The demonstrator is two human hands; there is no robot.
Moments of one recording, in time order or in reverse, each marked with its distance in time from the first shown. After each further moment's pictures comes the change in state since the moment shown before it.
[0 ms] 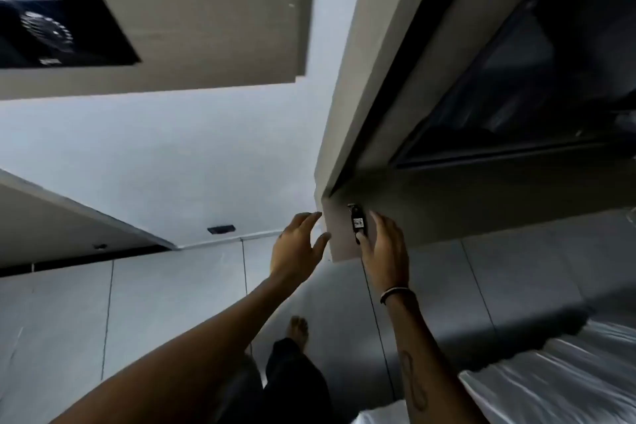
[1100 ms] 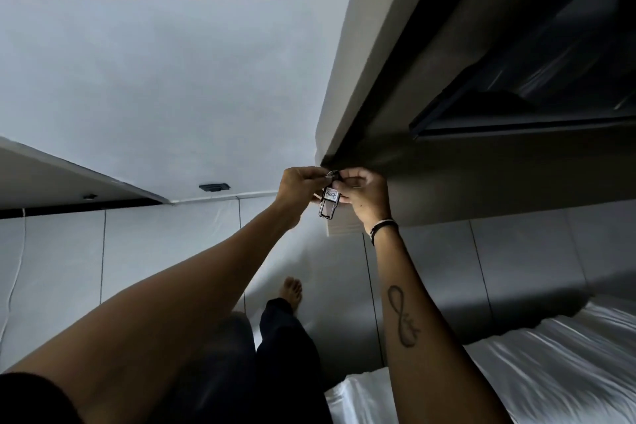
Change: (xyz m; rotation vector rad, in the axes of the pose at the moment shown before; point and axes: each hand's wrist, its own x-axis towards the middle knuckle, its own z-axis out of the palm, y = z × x) left_hand 0.093 -0.032 0.047 -0.806 -0.130 -0.502; right_hand 0.085 -0.006 0.049 0.742 -0.314 0.406
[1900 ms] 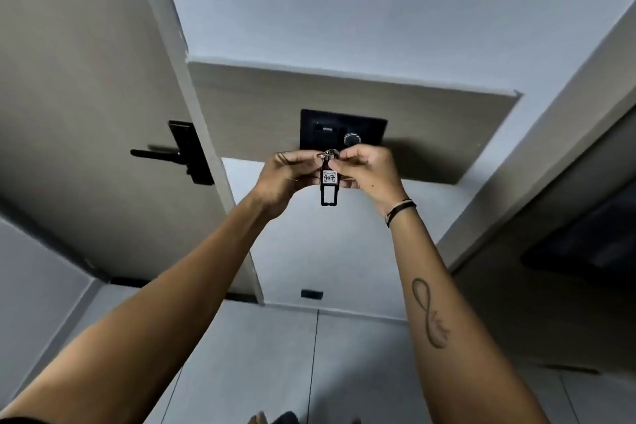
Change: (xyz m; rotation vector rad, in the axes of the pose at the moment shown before) left_hand -0.224 0.206 -0.340 -0.244 0.035 0.636; right_hand -0.202 -0.308 0.246 -0.044 -0.366 -0.629
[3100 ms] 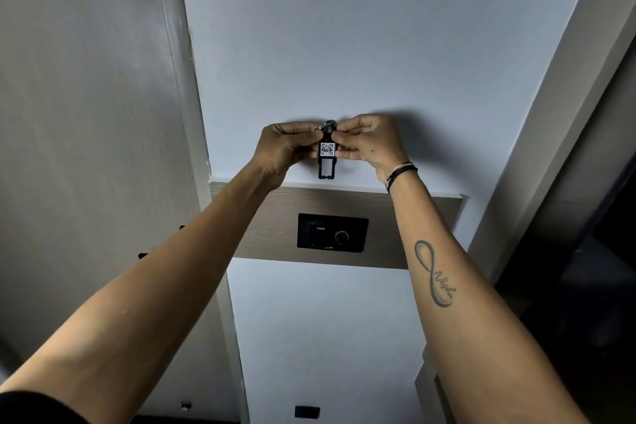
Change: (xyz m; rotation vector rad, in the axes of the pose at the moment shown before) left_hand 0.048 0.222 0.029 0.011 -0.060 0.358; right_hand 0.045 -0.214 -0.023 0.029 0.085 -0.356
